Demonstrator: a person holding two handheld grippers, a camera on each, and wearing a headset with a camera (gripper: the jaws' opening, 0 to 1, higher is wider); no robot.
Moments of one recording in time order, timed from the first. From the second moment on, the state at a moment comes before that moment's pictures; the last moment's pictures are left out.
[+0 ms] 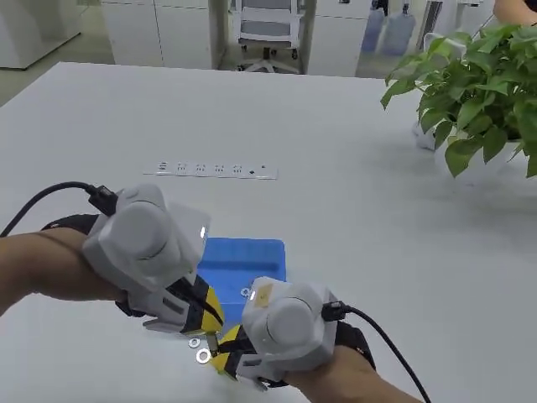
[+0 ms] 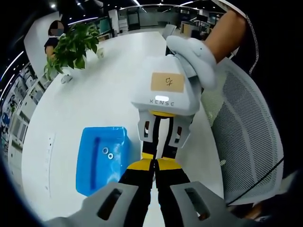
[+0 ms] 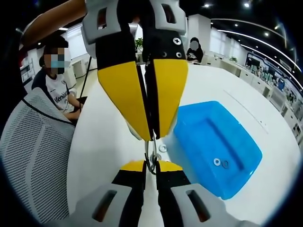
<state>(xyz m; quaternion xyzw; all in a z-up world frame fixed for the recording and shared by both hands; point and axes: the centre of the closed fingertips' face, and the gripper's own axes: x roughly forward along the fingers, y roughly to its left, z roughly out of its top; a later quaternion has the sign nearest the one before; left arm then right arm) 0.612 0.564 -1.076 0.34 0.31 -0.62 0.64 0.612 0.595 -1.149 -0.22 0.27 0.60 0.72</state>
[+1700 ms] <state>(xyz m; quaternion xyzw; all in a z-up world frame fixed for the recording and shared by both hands) 0.659 0.554 -1.024 0.36 0.27 -0.61 0.65 0.671 0.594 -1.097 -0.21 0.23 0.58 0.75</state>
